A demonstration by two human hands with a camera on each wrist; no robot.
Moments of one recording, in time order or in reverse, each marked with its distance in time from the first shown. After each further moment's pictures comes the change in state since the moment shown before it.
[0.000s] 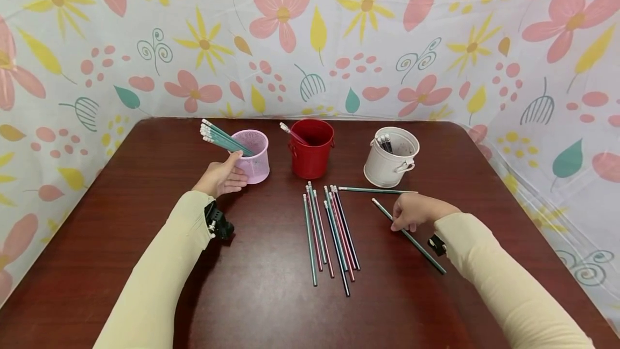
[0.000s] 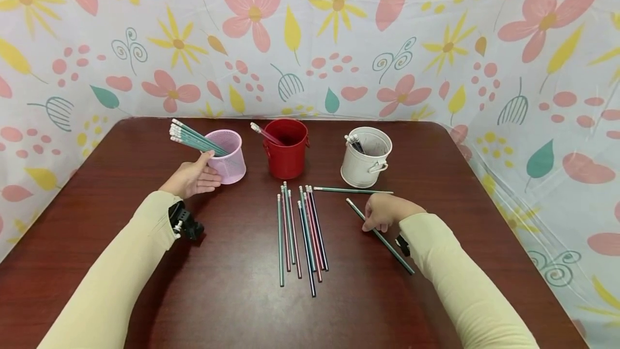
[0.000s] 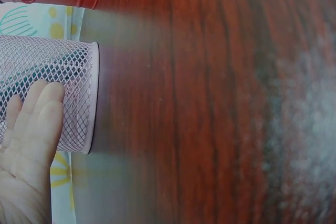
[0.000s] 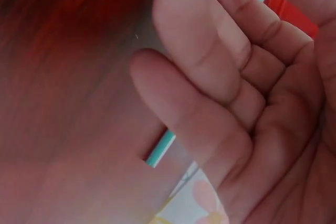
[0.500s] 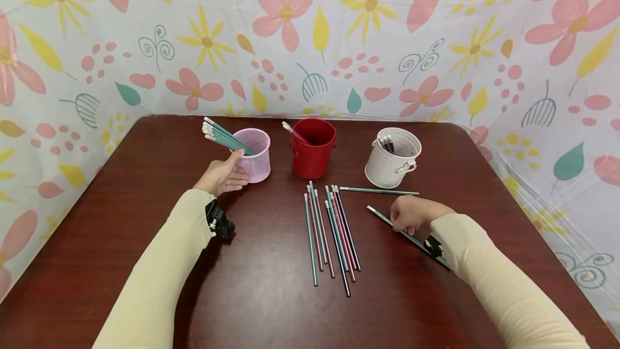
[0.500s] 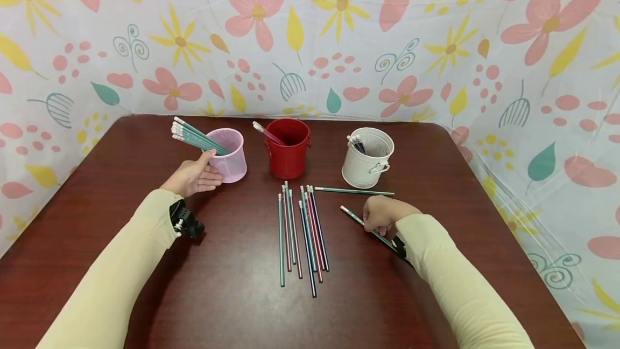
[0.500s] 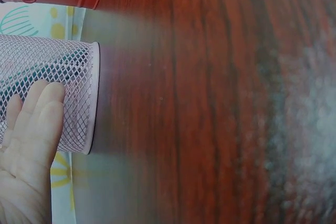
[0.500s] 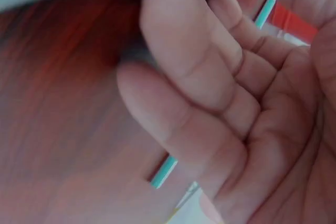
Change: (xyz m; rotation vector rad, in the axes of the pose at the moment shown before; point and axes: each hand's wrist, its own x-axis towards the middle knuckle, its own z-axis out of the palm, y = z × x) left_hand 0.004 -0.002 -0.001 0.000 0.013 -0.015; right_hand 0.005 -0.004 0.005 0.058 -0.034 0.013
